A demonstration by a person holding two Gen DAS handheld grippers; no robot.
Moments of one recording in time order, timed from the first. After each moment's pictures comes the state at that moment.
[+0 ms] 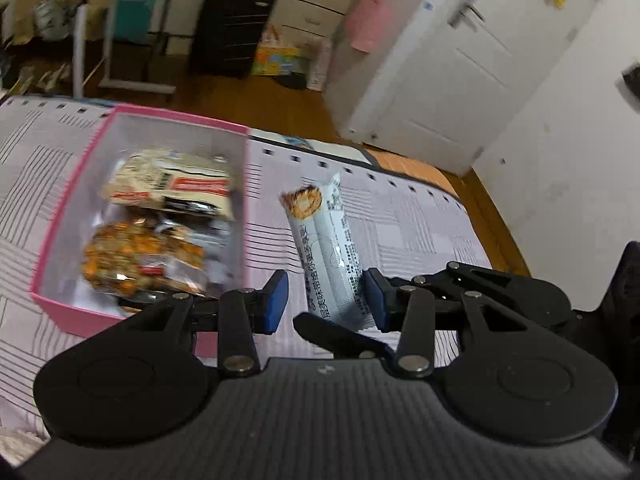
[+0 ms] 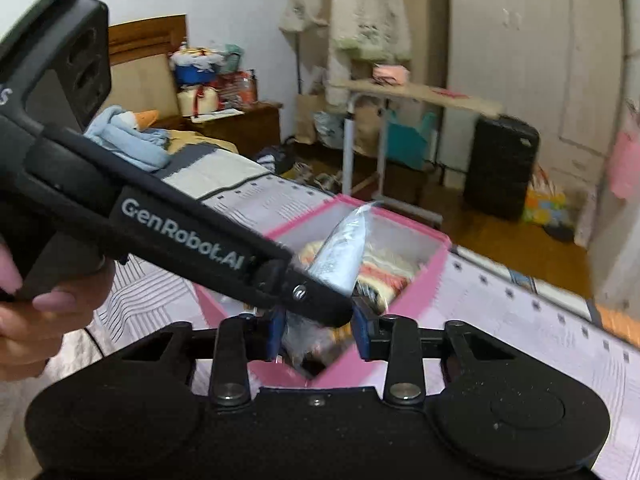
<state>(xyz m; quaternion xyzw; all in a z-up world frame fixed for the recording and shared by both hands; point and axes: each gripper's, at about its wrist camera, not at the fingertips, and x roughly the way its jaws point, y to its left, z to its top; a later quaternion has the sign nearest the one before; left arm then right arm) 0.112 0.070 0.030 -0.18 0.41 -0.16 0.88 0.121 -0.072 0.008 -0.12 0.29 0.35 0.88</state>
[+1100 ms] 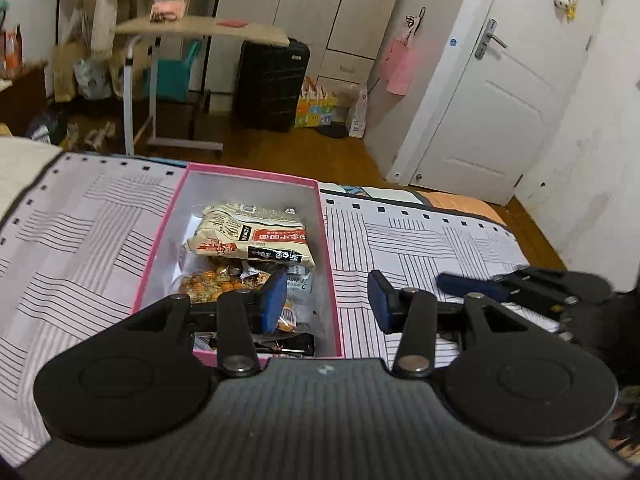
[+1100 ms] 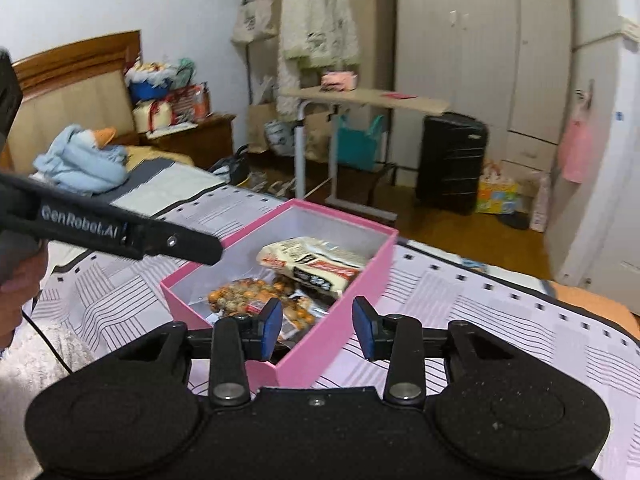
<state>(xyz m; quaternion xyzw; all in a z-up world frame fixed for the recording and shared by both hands) 0.075 0.103 0.046 -0.11 0.34 -0.10 0.93 0.061 -0.104 0.033 -0.09 0.29 0.26 0.92</state>
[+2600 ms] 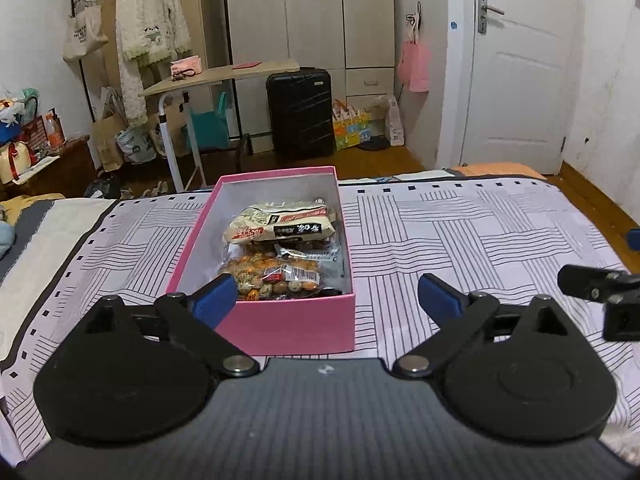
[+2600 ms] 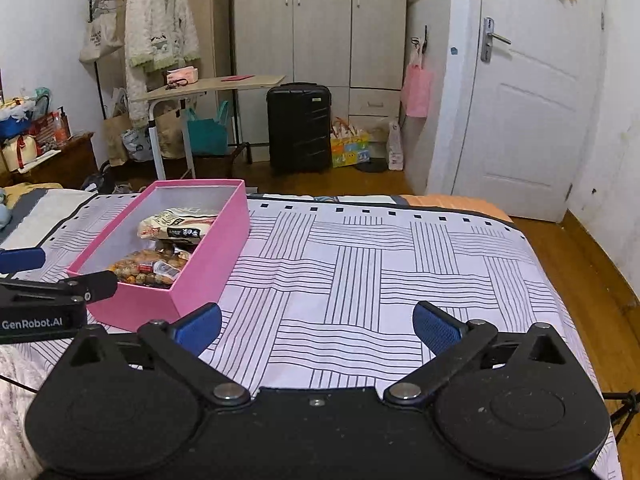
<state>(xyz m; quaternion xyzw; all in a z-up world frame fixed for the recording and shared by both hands) -0.008 0.030 0.024 0.02 0.30 -0.02 0.95 -0.010 -0.170 0.012 -0.03 0.32 0.04 0.95</state>
